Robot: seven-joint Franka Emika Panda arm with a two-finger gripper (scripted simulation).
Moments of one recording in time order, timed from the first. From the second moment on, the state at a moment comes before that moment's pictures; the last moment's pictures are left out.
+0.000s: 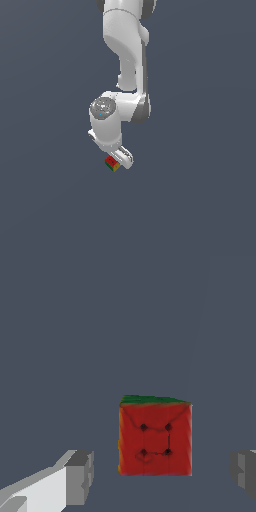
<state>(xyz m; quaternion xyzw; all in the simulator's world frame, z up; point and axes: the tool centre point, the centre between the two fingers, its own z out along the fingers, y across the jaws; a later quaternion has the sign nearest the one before) 0.046 -0.065 0.088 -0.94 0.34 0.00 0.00</state>
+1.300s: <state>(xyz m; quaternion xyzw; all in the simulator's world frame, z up) 0.048 -0.068 0.033 -0.93 0.36 0.00 0.00</state>
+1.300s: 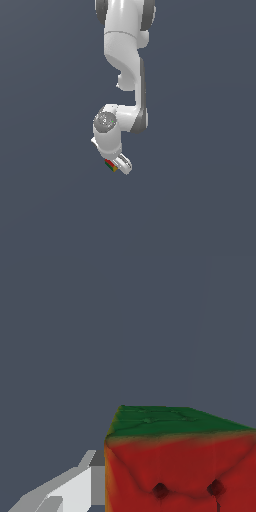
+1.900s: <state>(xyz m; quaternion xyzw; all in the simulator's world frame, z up) 0.046 -0.067 0.035 -0.93 0.36 0.00 0.00</state>
